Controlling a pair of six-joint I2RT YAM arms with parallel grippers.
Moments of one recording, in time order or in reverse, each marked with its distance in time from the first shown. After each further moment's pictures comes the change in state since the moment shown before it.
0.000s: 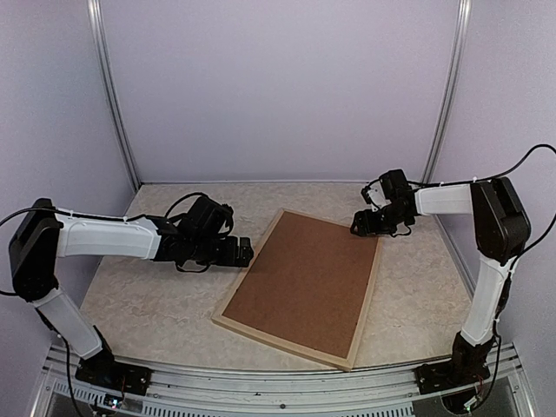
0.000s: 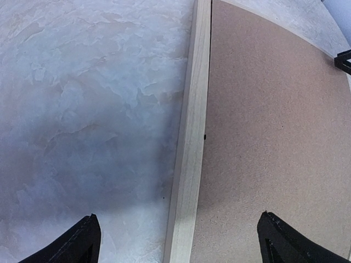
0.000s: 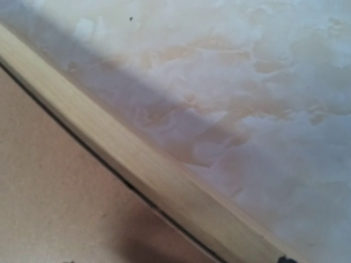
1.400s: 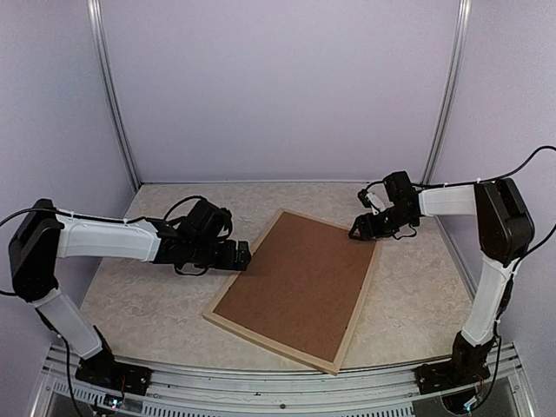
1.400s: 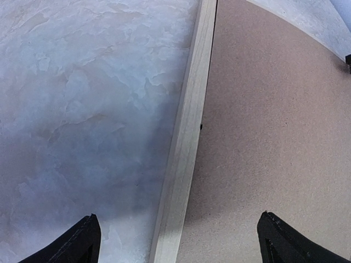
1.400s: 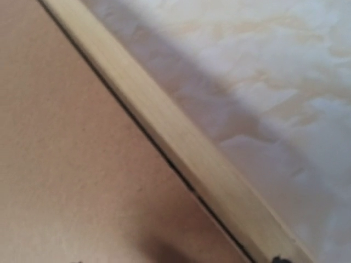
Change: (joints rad) left arm 0.000 0.000 -0.020 -0.003 -0.006 -0.001; right arm -0.012 -0.019 -0.032 -0.020 -0.169 -0.093
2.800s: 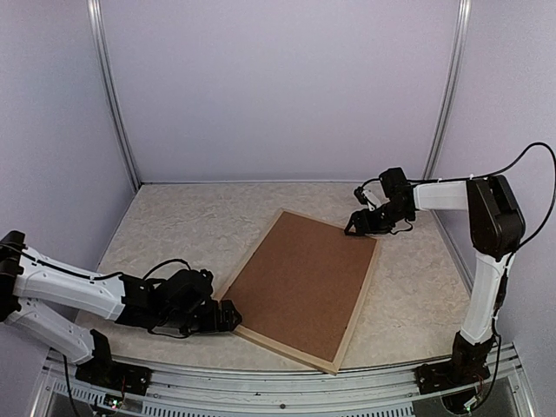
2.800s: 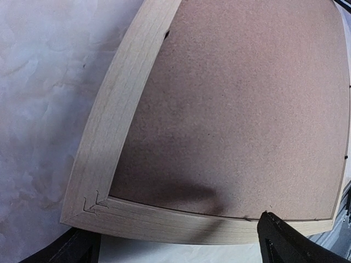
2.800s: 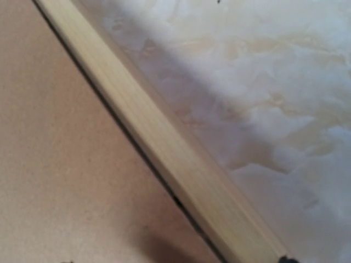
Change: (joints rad) left arm -0.310 -0.310 -0.456 0.061 0.023 -0.516; right arm -0.010 0.076 0.112 -0.071 -0.039 0.001
